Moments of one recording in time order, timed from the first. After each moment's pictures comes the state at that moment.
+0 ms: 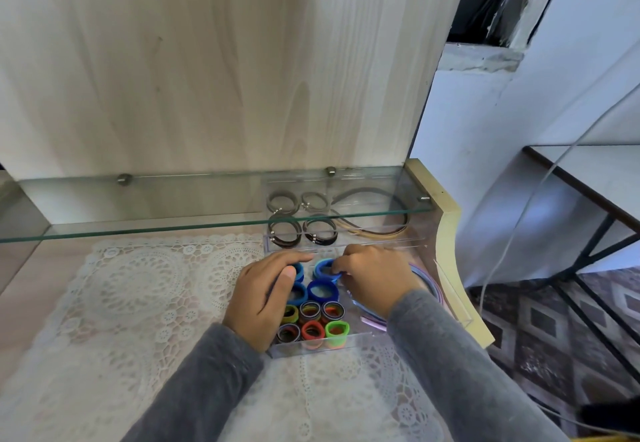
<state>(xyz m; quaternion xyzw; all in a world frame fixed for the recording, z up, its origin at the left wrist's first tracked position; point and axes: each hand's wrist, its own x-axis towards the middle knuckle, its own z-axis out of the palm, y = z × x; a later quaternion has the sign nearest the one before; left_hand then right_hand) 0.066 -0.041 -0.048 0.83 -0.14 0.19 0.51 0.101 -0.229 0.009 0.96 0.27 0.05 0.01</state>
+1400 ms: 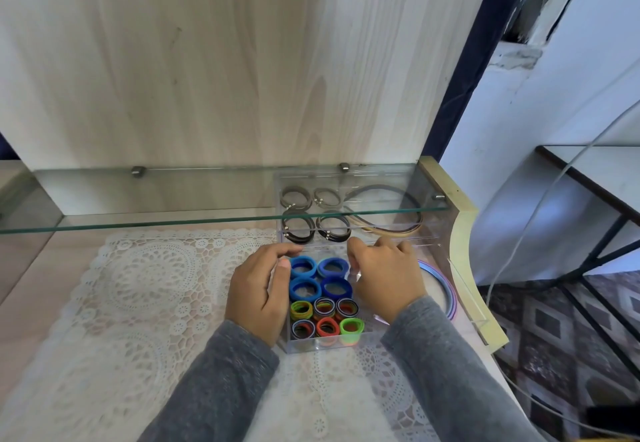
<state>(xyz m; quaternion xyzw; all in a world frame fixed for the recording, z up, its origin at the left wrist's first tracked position) 0.062 -0.032 -0.045 0.82 -0.06 0.26 0.51 0.089 -0.207 0.015 0.99 0.14 0.05 0.01</state>
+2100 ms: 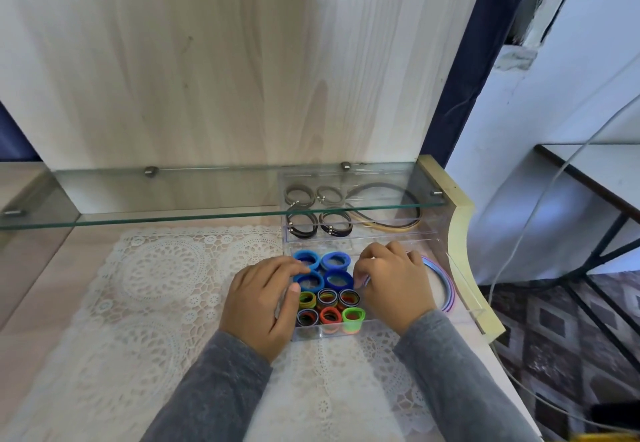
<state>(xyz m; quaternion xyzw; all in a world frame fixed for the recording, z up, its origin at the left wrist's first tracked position) 0.032 -0.021 -0.048 0.91 -0.13 0.25 0.30 0.068 -0.219 0.007 0.99 0.15 0.05 -0.04</state>
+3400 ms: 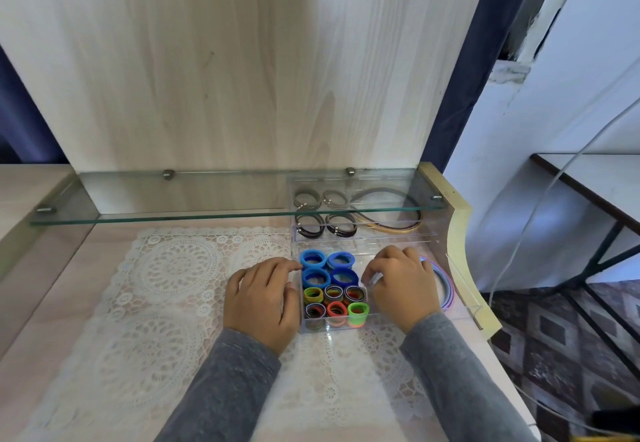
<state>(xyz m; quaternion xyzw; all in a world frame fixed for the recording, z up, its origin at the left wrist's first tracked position) 0.023 -0.020 -0.047 0.94 -0.03 0.28 0.21 0.058 -0.219 0.011 0.99 0.07 0.03 -0.09</state>
